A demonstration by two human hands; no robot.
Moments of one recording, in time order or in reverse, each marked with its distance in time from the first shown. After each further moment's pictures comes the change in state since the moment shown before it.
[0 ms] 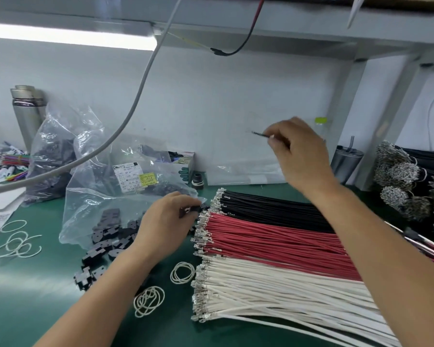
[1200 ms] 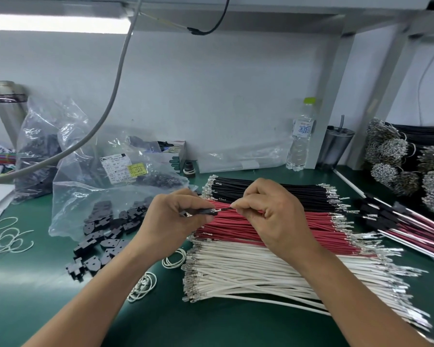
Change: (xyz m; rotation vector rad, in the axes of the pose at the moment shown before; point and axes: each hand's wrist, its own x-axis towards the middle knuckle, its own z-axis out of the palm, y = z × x) left_hand -0.027 0.032 0.001 -0.461 -0.148 0.064; right_hand -0.126 -0.024 0.013 0.220 -0.134 -0.066
